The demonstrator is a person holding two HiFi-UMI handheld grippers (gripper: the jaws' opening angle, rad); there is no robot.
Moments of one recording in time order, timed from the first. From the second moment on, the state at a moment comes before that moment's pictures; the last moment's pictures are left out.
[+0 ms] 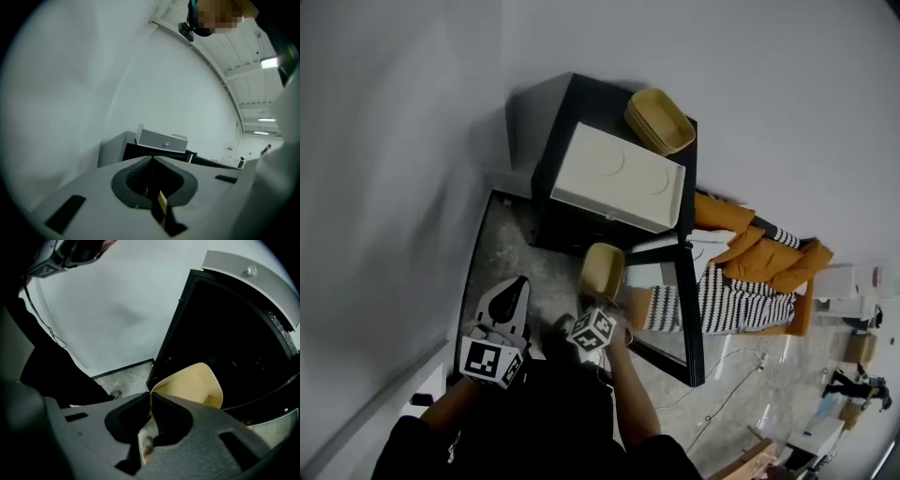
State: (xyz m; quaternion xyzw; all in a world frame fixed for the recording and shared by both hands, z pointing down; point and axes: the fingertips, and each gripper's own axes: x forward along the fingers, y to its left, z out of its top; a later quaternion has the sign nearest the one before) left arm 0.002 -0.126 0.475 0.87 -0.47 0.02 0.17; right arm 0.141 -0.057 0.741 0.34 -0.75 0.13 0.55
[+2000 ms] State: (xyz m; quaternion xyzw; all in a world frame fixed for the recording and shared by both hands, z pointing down) left arm 0.035 -0.106 0.498 0.86 -0.49 0.04 0.13; right arm 0.150 0.013 0.652 0.29 -0.78 0.15 0.54
